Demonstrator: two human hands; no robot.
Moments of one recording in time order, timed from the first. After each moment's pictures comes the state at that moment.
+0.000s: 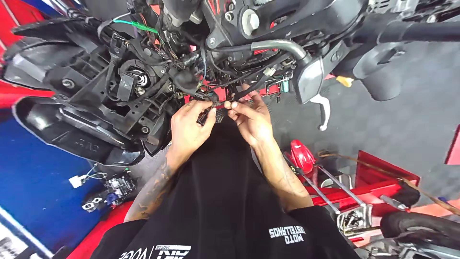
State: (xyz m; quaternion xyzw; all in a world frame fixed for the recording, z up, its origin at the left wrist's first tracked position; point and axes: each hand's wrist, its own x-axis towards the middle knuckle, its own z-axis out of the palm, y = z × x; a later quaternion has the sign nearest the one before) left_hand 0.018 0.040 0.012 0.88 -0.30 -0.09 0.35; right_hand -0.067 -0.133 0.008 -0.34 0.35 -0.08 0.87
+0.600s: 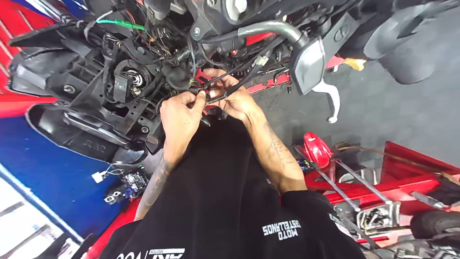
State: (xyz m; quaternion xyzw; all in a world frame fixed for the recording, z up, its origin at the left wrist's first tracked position) left_hand 0.037 0.022 0.031 0.93 -0.11 -0.21 0.27; right_hand -0.015 -0.145 -0.067 -0.28 0.12 0.06 0.95
